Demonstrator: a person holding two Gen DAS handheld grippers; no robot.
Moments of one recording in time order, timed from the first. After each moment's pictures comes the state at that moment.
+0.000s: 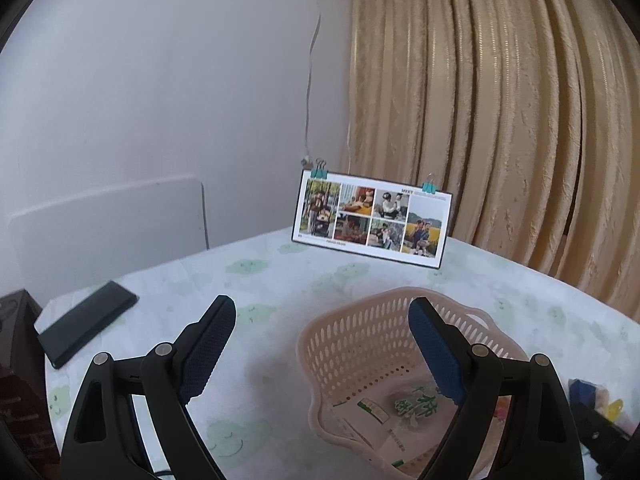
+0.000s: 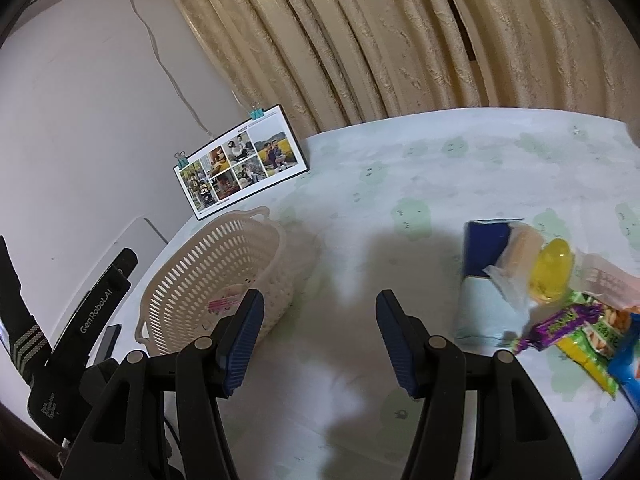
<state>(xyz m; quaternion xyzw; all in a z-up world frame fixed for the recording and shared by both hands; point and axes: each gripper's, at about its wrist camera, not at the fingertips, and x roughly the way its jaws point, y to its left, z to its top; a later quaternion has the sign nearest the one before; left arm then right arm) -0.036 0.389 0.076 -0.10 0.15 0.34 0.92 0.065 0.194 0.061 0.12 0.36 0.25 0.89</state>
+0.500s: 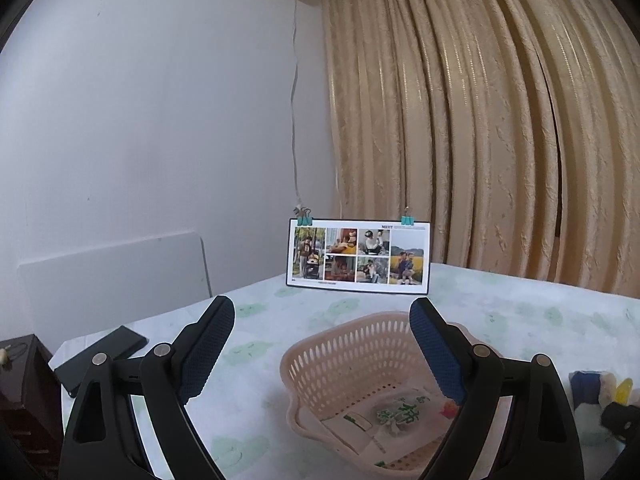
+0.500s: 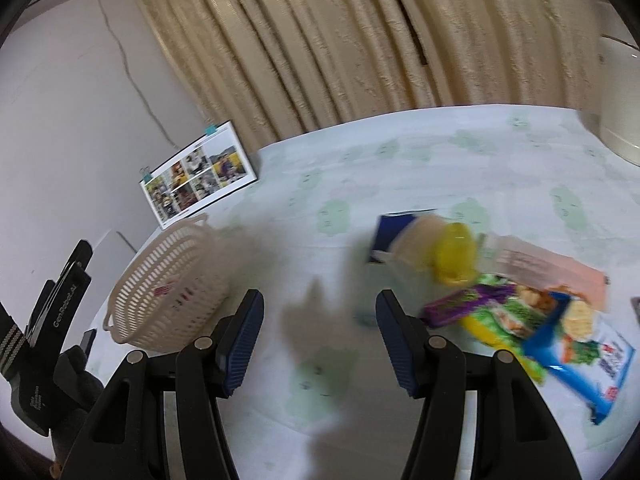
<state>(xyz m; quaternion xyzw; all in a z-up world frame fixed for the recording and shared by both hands) -0.049 0.344 0.083 -0.02 0.08 0.34 0.94 0.055 0.128 0.053 0.13 0.35 0.19 0.91</state>
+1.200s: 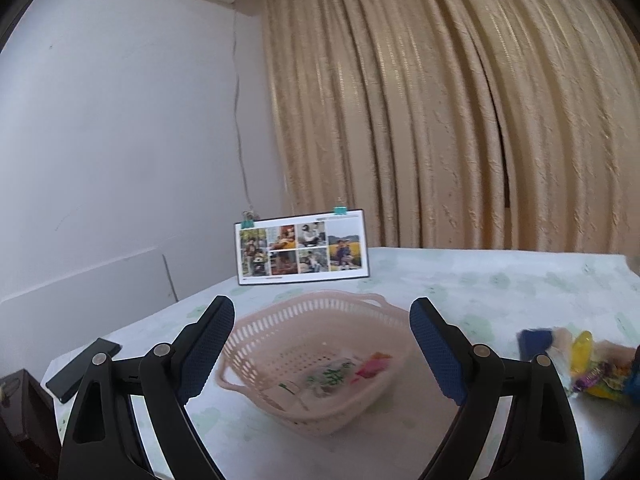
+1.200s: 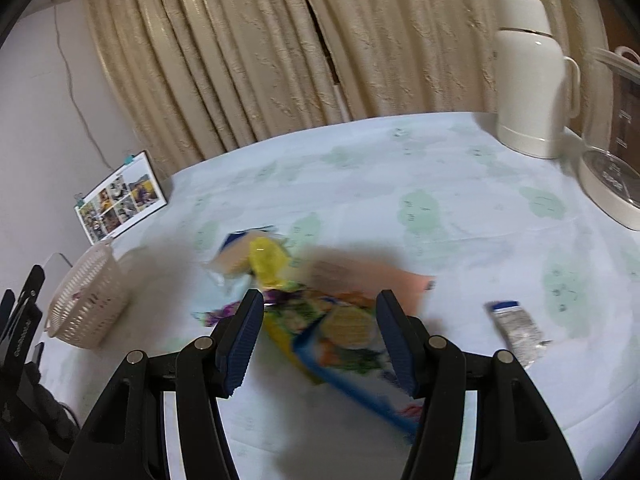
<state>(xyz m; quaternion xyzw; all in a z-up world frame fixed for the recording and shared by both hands) -0.052 0.269 0.076 0.03 0.10 0.27 0.96 0.047 0.016 0.043 0.12 0.35 0.08 0.93</state>
